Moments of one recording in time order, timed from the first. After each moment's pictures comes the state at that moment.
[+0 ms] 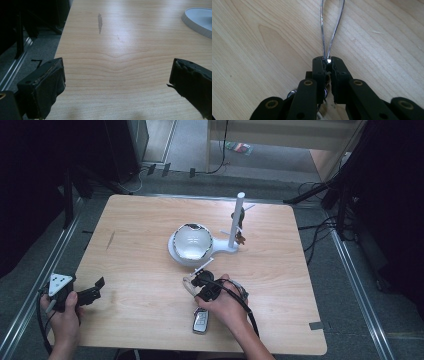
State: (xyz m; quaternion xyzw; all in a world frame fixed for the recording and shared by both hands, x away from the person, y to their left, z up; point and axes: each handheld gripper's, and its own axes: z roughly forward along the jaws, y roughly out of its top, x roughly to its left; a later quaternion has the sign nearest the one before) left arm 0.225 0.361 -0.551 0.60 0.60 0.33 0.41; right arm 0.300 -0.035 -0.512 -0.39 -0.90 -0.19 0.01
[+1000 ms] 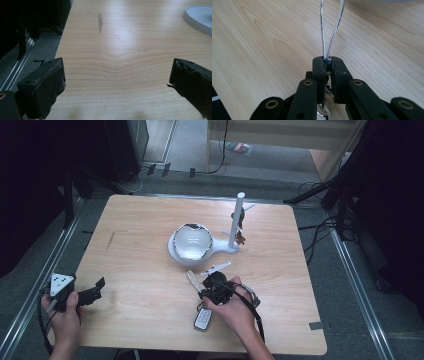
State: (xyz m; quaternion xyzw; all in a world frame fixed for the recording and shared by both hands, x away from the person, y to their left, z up) left arm 0.225 0.360 -0.550 0.61 0.60 0.33 0.40; right arm 0.284 -0.065 -0.494 -0.39 -0.87 -0.29 -0.02
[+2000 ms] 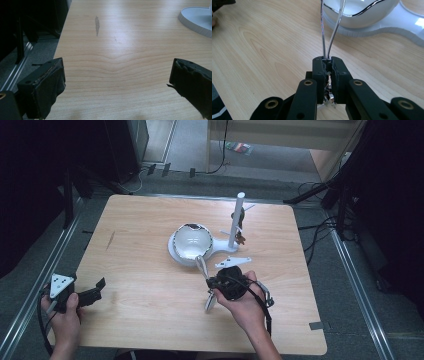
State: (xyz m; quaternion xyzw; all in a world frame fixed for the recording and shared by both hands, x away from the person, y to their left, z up) left arm 0.222 0.358 -0.550 0.61 0.58 0.34 0.41; right arm 0.278 -0.093 -0.451 -0.40 -0.84 -0.36 -0.08
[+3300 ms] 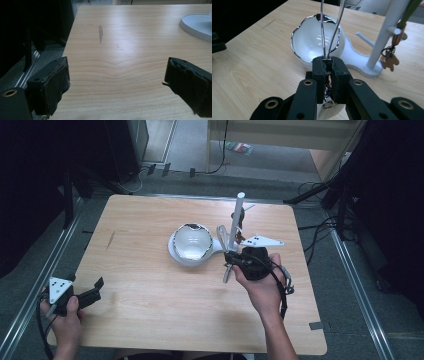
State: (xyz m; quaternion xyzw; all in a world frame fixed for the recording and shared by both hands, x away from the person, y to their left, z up) left arm 0.215 0.356 -0.551 0.59 0.58 0.38 0.42; right arm 0.298 -0.135 -0.396 -0.43 -0.78 -0.44 -0.15
